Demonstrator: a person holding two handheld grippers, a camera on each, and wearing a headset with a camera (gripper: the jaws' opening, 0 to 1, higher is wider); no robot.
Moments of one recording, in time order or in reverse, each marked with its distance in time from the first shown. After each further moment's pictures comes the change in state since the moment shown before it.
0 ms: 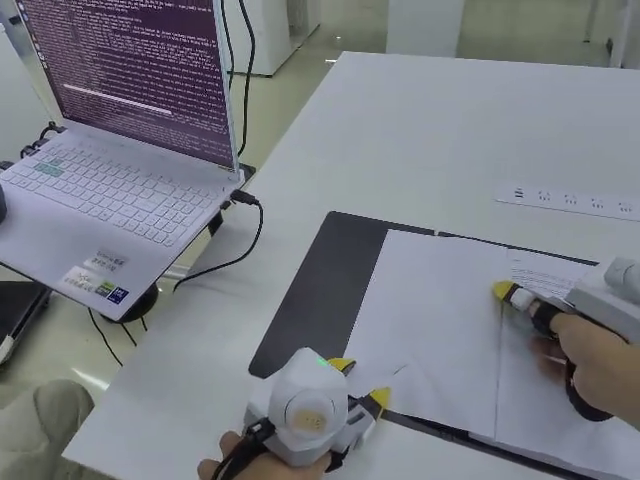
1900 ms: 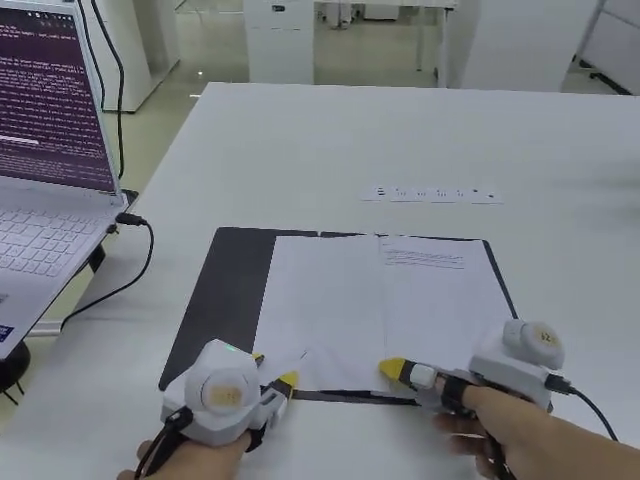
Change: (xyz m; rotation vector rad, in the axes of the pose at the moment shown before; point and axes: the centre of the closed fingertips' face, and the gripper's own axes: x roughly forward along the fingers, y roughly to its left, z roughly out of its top) left arm -0.003 -0.001 0.002 0.013 -0.007 -0.023; right arm -0.105 0.013 -0.115 0.153 0.165 0.128
